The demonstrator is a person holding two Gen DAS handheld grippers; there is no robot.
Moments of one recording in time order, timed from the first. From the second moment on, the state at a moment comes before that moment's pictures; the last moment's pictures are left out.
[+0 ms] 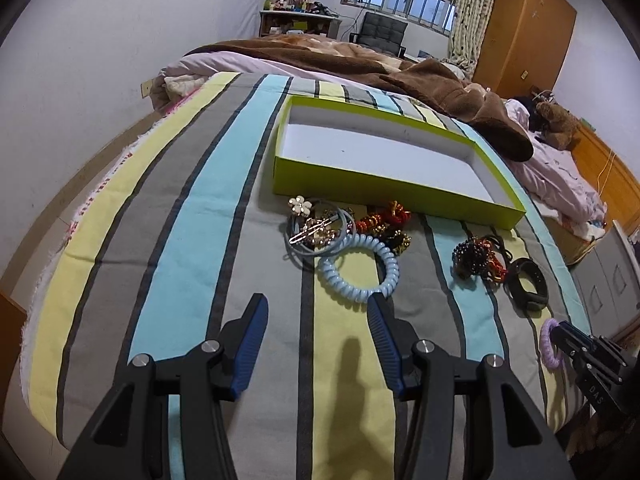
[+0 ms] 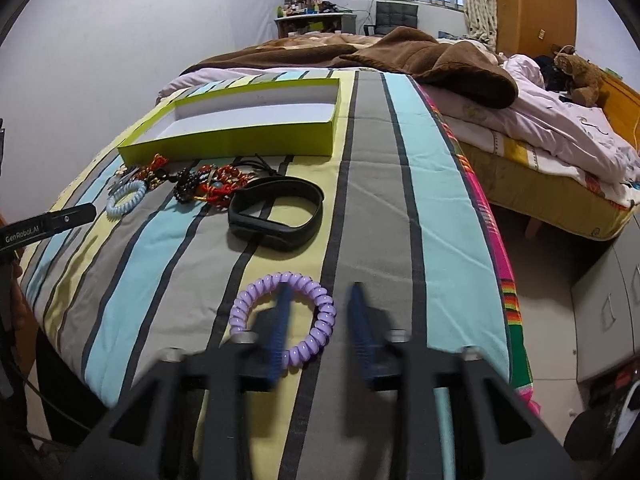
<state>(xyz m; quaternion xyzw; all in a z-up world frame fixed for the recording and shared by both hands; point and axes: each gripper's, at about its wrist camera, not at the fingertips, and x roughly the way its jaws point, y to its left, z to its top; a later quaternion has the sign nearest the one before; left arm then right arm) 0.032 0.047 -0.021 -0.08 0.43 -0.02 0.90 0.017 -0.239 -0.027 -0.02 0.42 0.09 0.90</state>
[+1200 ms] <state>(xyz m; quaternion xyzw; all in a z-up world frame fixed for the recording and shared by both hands) 0.048 0.027 -0.026 0.05 0.46 -0.03 0.88 0.029 -0.226 -0.004 0.01 0.38 0.13 0.92</state>
